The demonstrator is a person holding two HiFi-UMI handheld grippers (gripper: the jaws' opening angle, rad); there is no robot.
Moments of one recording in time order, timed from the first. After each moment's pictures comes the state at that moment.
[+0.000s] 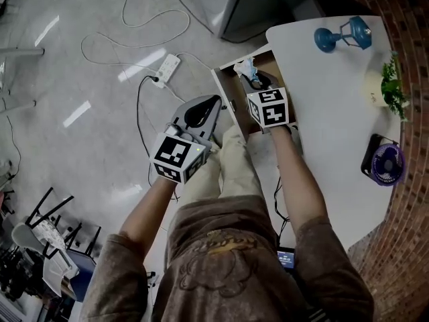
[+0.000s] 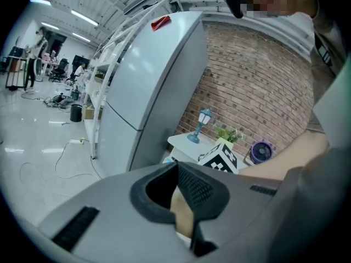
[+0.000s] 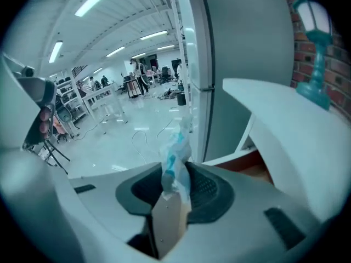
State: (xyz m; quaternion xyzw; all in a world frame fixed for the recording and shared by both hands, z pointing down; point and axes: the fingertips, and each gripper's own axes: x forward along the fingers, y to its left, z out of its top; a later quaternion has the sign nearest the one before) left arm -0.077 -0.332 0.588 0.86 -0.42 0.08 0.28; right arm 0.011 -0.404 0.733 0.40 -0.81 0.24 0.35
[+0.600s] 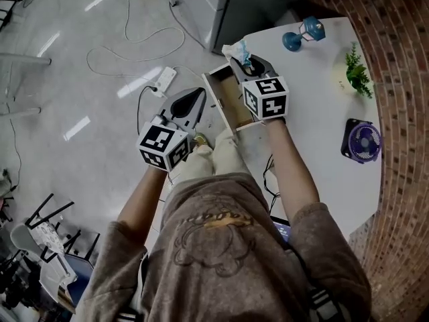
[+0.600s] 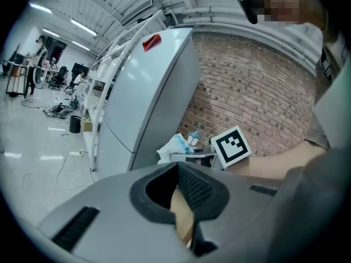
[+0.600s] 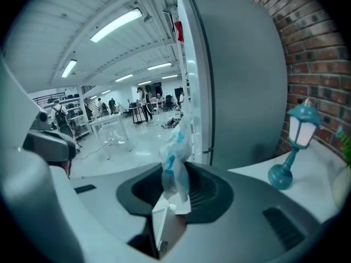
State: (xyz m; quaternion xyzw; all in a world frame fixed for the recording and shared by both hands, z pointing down) left arm -0.086 -0.319 0.476 0.86 -0.43 0.05 0.25; right arm -0.002 -0.422 0.532 0.42 -0.86 0.18 0.24
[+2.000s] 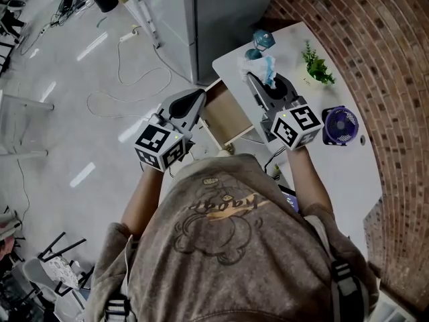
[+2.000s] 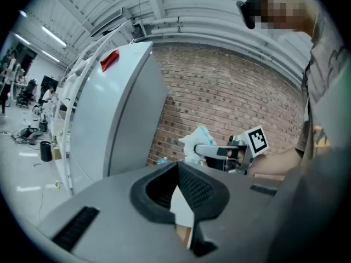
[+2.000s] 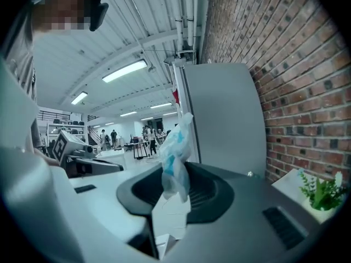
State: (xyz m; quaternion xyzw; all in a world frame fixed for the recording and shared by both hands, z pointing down) left arm -0.020 -0.319 0.344 0.93 -0.33 0.02 0.15; right arm 0.102 -0.355 0.325 0.45 -0.89 0.11 0.05
